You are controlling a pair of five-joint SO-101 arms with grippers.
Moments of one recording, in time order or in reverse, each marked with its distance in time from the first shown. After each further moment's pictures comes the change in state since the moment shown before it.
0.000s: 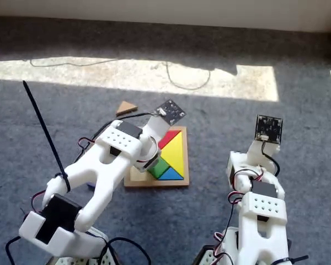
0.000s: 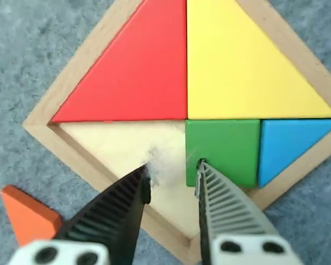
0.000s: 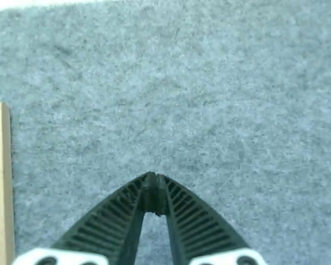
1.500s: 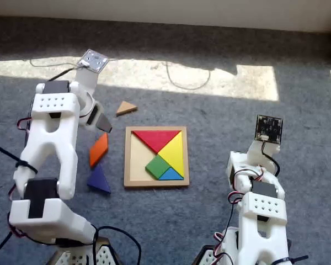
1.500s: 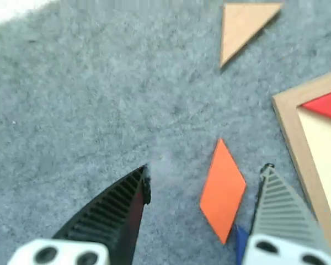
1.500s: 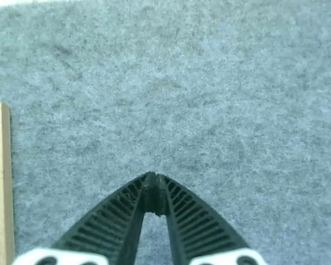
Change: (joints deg) left arm -29.7 8.2 -27.8 14.3 -6.9; right arm 0.0 0.0 0.0 0.0 0.0
